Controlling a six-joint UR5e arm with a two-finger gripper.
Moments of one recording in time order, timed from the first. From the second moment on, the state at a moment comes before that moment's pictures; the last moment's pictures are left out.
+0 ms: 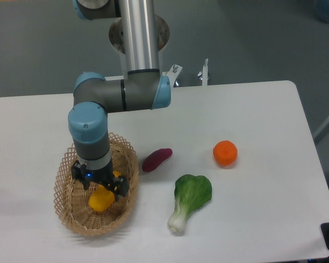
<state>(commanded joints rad) 2.07 -2.05 -1.70 -0.76 1.52 0.47</state>
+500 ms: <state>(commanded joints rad) 2.04 -2.07 -1.72 -0.75 1.55 0.46</state>
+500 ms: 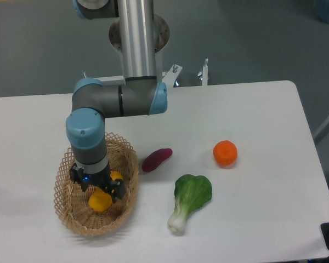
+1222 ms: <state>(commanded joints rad) 2.03 -2.07 -1.72 -0.72 1.56 0.43</state>
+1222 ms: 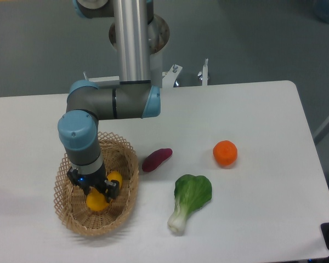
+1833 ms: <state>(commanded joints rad) 2.05 -2.02 -1.71 -0.72 1.56 0.45</state>
